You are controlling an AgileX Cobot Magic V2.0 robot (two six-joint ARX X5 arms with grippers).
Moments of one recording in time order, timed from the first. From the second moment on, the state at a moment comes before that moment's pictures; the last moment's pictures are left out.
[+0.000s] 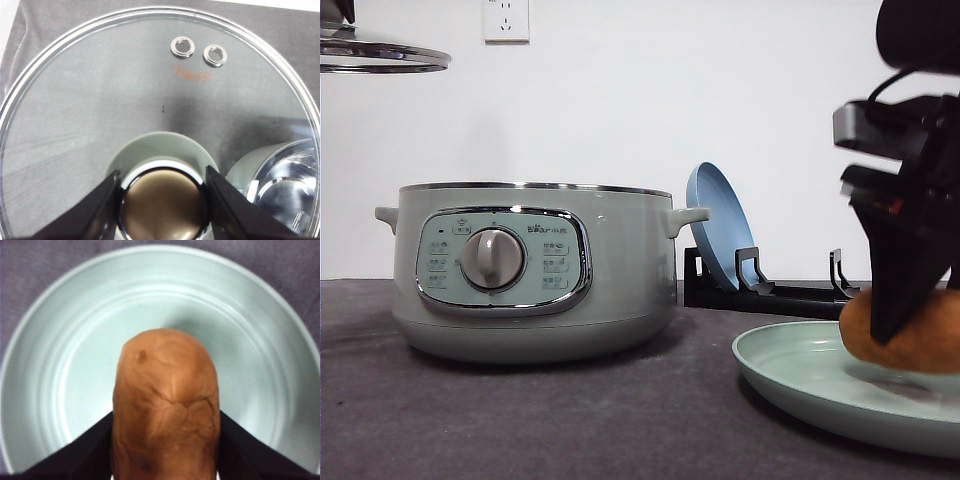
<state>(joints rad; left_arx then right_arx) 0.06 1.84 2.40 -1.42 0.01 -0.04 0.42 1.28 0.71 -0.57 -0.11 0.21</state>
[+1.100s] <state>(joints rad) 0.06 1.84 2.40 -1.42 0.01 -0.04 0.42 1.11 0.81 -0.72 -0.16 0.21</state>
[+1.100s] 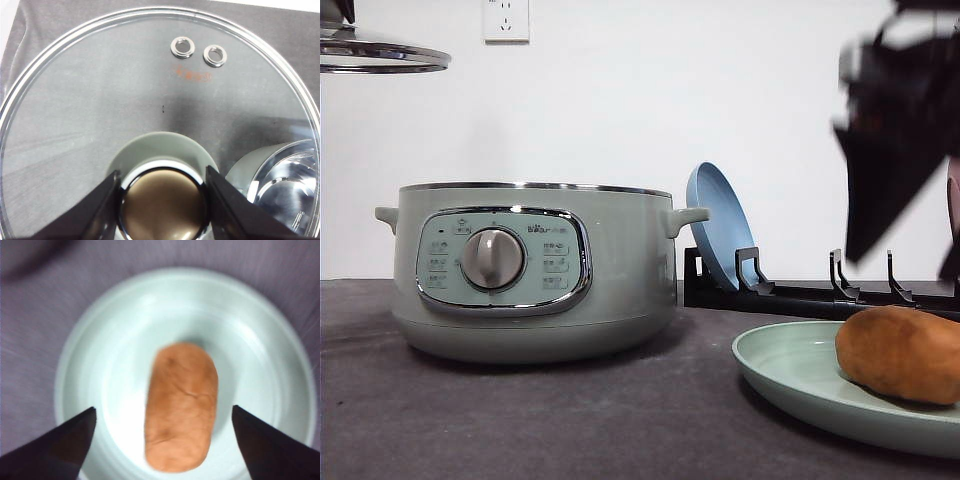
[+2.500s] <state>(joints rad) -0.33 1.84 2.32 -1.42 0.01 -0.07 0.42 0.61 1.29 -1.12 -0.08 0.24</state>
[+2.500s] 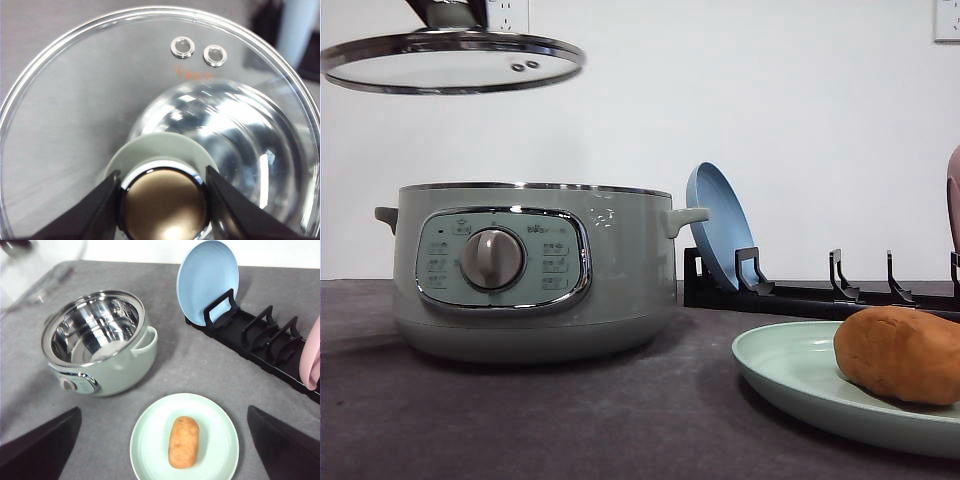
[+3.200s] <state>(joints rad) -0.50 1.84 2.27 -1.42 0.01 -0.07 0.42 0.61 1.29 -1.10 -0.08 0.24</state>
